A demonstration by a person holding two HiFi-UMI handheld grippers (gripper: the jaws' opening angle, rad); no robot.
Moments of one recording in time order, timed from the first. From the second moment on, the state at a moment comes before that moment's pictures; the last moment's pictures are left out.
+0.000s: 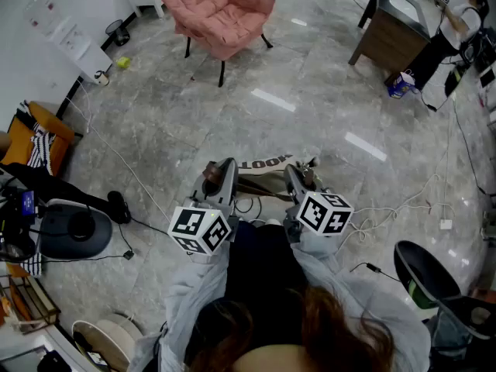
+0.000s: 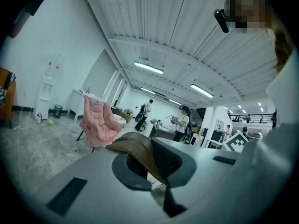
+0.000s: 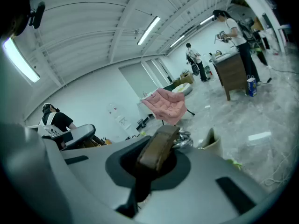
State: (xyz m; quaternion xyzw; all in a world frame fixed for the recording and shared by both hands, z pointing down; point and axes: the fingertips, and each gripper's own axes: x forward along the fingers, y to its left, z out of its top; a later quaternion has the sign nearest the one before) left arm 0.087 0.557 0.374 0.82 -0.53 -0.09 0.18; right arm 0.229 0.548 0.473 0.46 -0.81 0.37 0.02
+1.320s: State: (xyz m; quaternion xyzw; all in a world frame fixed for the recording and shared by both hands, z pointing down) left arm 0.098 0.555 0.388 0.80 -0.57 -0.11 0.19; right arm 0.237 0.535 0.471 0.43 -0.81 0.39 0.02
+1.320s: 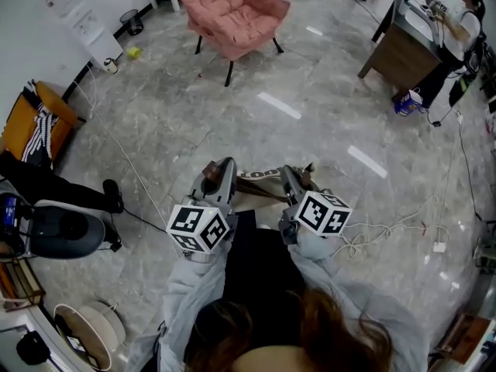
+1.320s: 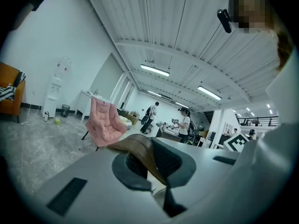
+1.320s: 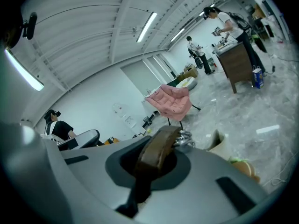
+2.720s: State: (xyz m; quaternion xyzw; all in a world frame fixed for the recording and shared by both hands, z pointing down) left arm -0.016 0.283 0.380 0.81 -0.54 -0.11 0.19; right arm 0.128 0.266 0.453 0.45 -0.80 0.40 -0.01
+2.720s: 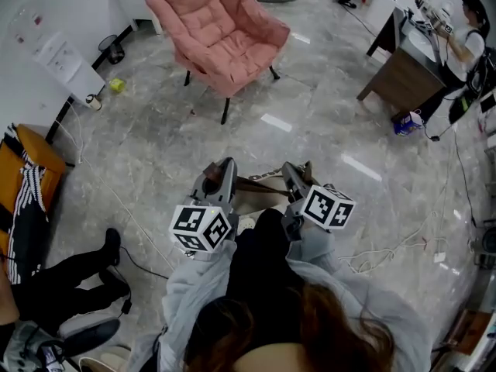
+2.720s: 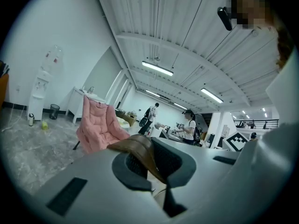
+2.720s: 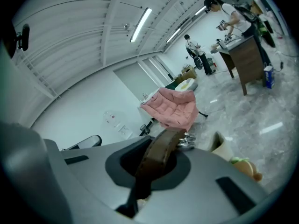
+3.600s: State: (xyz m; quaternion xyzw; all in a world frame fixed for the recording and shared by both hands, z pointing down) left arm -0.024 0.113 0.402 0.80 -0.56 -0.08 0.22; right arm 0.115 0.103 0.479 0.42 -0.79 0.44 0.01
